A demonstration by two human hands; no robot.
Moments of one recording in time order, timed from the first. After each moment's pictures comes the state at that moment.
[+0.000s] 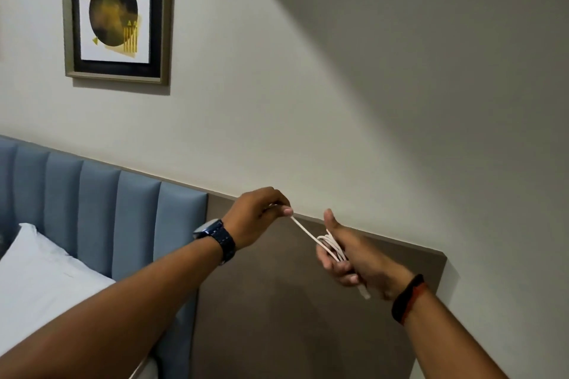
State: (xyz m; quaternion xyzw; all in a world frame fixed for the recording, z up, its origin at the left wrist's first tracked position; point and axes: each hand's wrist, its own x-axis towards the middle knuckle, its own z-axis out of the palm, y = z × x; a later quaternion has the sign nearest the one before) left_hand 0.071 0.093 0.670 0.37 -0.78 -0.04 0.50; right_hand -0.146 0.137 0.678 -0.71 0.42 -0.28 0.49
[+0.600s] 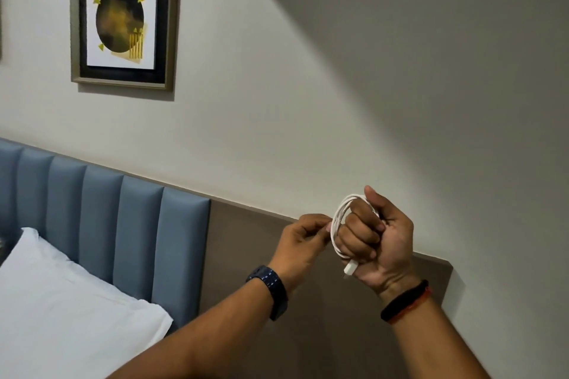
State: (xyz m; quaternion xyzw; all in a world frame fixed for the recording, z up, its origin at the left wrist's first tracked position) left_hand -0.012 0.130 0.655 0.28 -0.59 -0.41 0.63; right_hand -0.132 0.148 0.706 -0.51 -0.03 -0.44 0.73
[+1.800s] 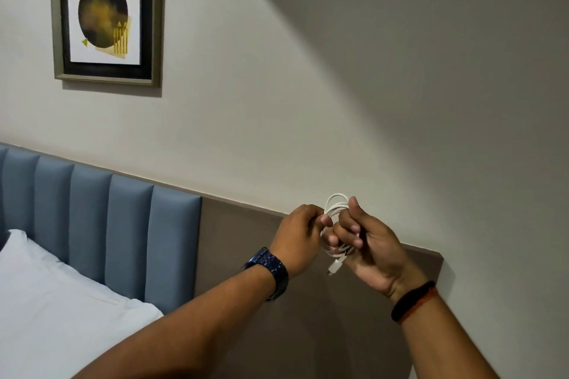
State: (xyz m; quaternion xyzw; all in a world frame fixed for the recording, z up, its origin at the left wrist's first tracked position) left_hand -0.020 0.120 0.667 0.43 -0.71 -0.15 0.54; right_hand -0.163 0.126 0.682 -0.57 0.18 -0.50 0.63
